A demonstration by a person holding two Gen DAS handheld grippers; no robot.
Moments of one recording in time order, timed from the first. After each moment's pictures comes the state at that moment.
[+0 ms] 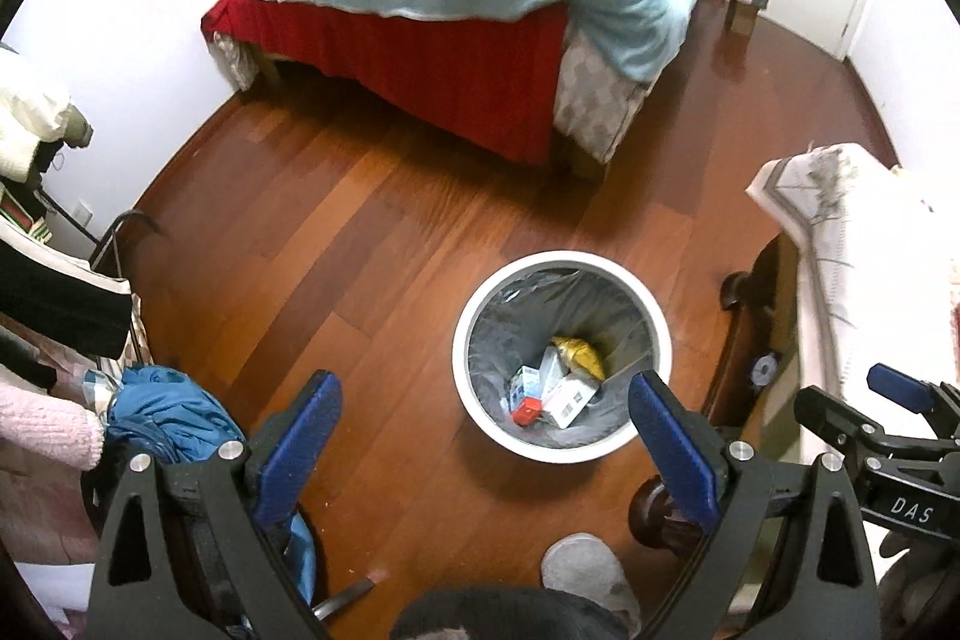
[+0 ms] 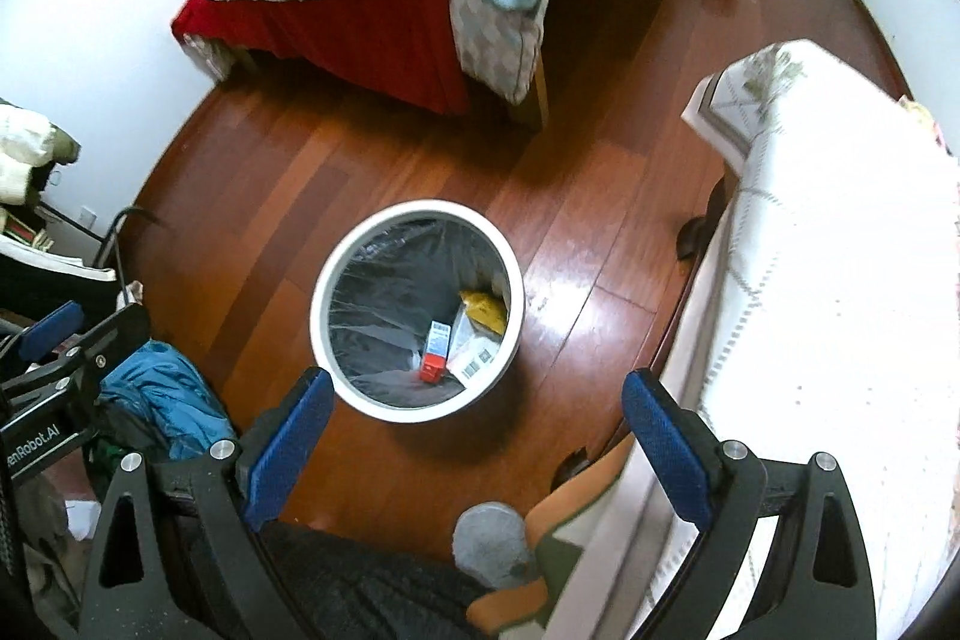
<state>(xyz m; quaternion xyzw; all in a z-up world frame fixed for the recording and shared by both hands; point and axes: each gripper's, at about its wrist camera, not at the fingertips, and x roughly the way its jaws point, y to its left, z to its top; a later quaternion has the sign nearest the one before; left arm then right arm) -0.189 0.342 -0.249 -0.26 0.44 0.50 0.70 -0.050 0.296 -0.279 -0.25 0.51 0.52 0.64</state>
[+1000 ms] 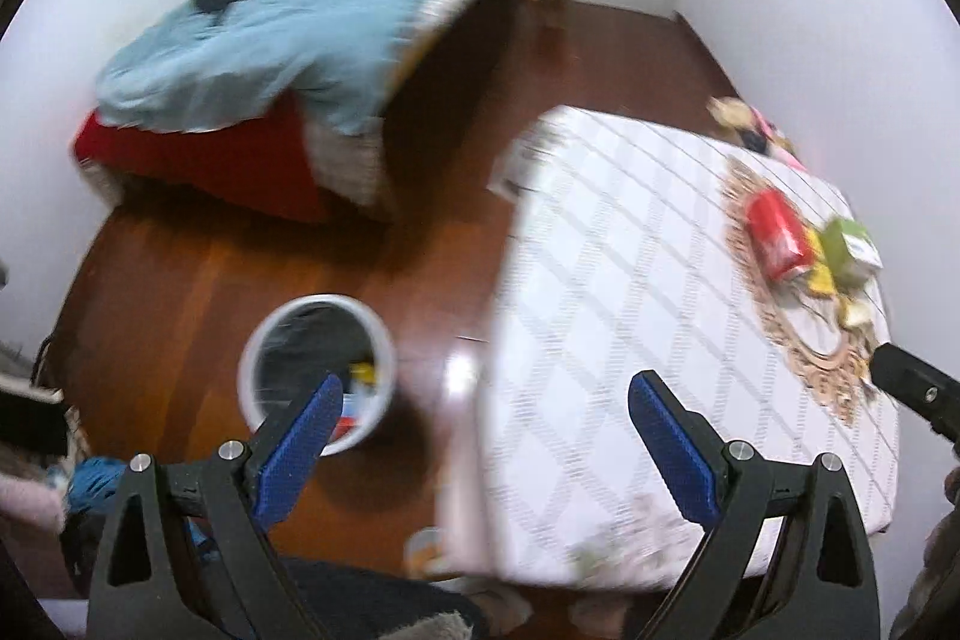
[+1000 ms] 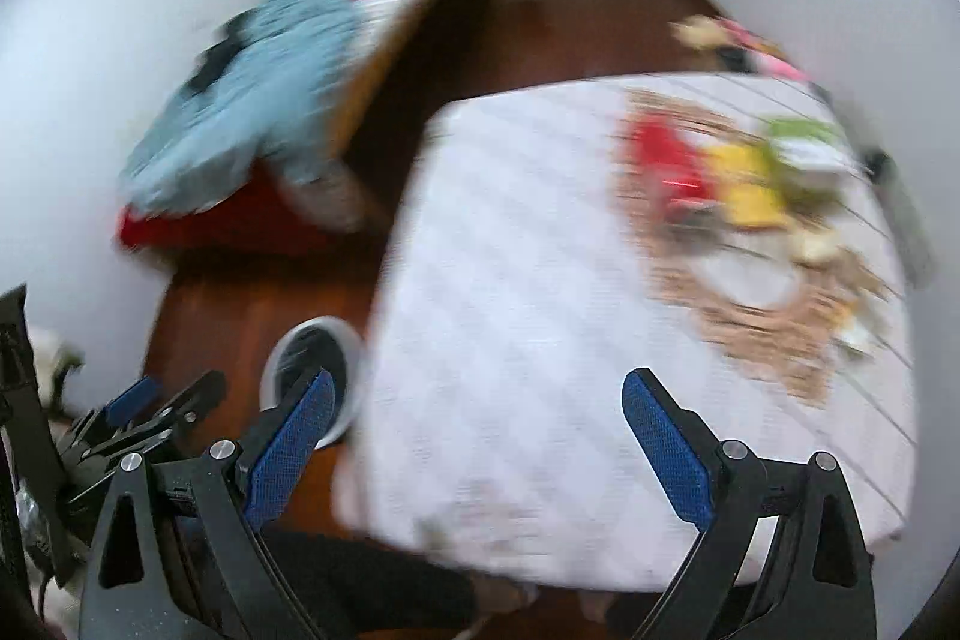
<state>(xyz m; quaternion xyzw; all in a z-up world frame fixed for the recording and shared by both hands) 0.031 0.171 -0.192 -0.19 0.45 0.36 0.79 0.148 -0.002 -0.163 -0.05 0.53 0.39 0.75</state>
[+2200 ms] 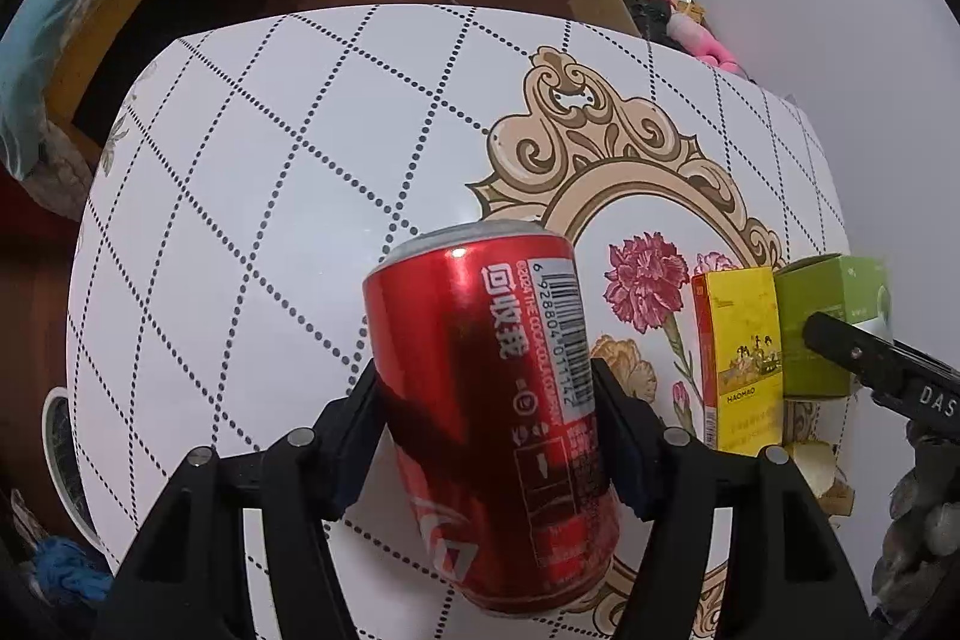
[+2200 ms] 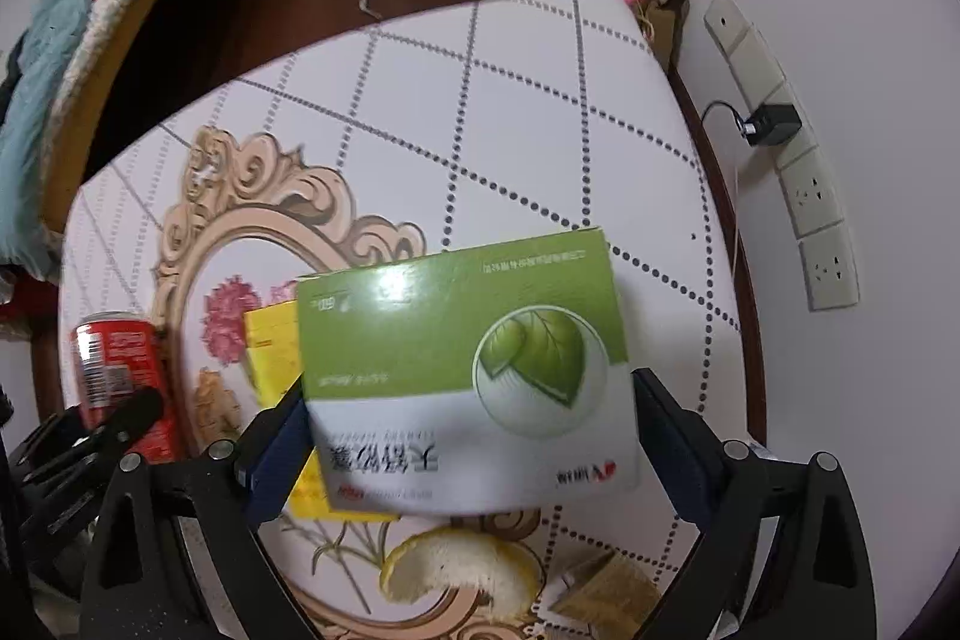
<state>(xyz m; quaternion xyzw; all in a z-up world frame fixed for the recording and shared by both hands) 0.352 0.171 -0.320 -0.25 0.58 0.20 0.75 0.500 0.004 -0.326 -0.12 0.64 0.22 0.73</state>
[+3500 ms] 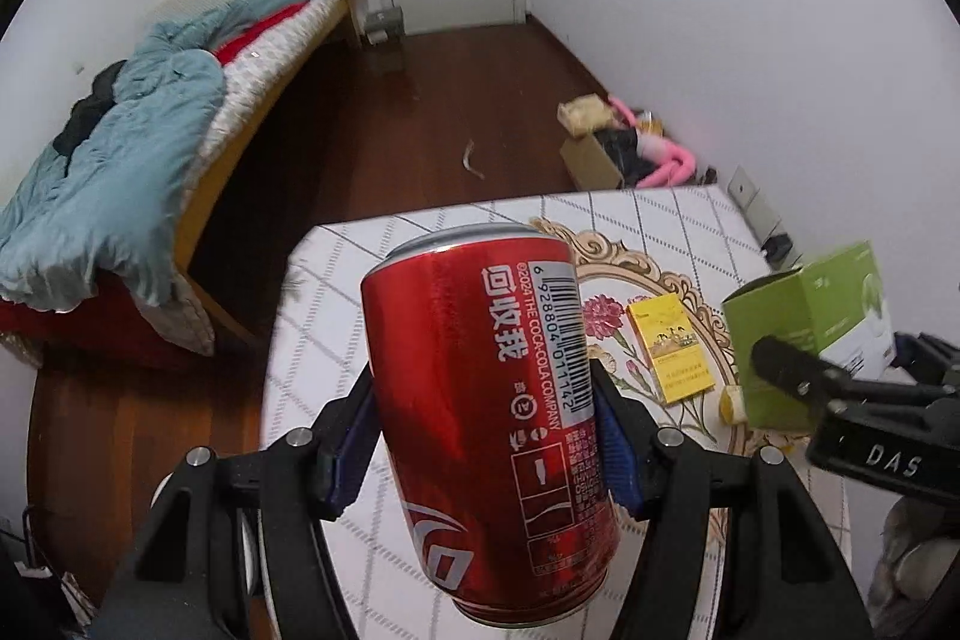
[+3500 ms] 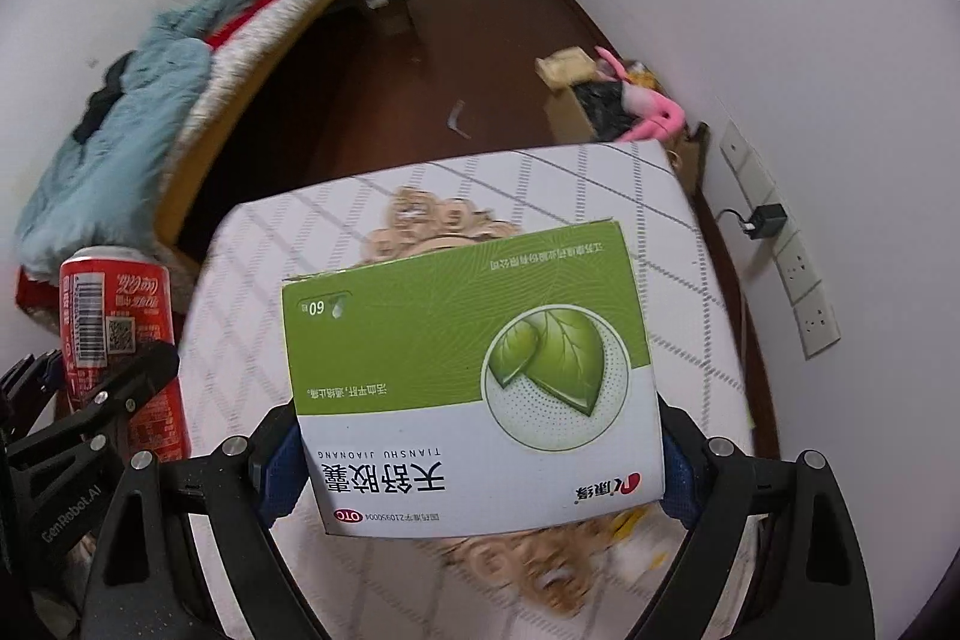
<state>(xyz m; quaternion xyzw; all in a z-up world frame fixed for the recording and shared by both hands) 0.244 0.124 -0.173 -0.10 0.44 0.25 0.86 0.350 -0.017 -0.184 -0.08 0.49 0.31 0.81</state>
